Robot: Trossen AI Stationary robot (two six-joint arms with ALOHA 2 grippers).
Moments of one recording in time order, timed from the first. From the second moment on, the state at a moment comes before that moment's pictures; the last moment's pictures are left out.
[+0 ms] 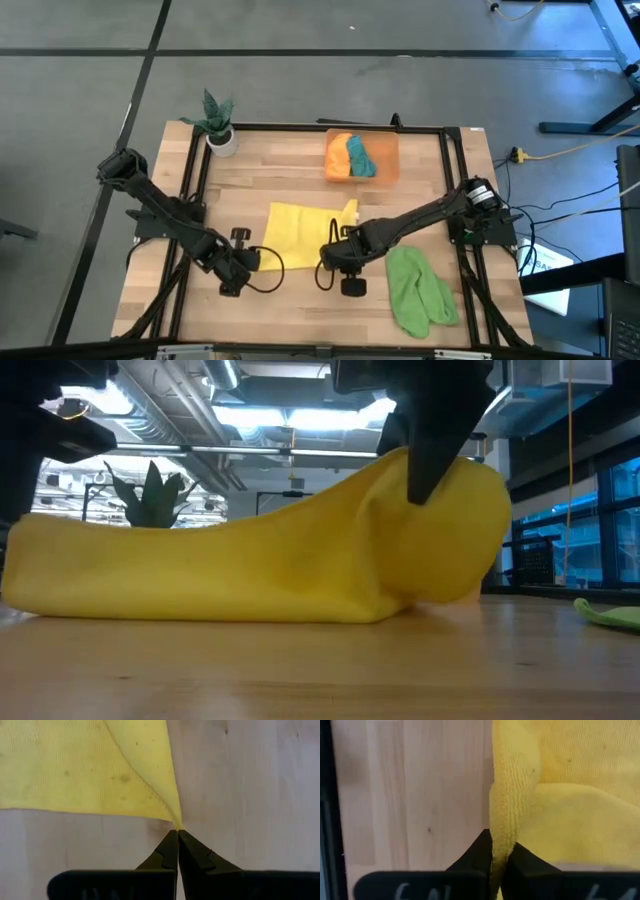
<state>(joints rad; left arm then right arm) -0.67 1.39 0.85 -0.75 -0.24 -0.59 0.34 1.96 1.58 -0.90 -0.05 0.35</state>
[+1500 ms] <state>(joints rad) -0.69 1.39 0.85 -0.74 -0.26 -0.60 0.66 2.17 1.58 -0.98 0.20 0.68</state>
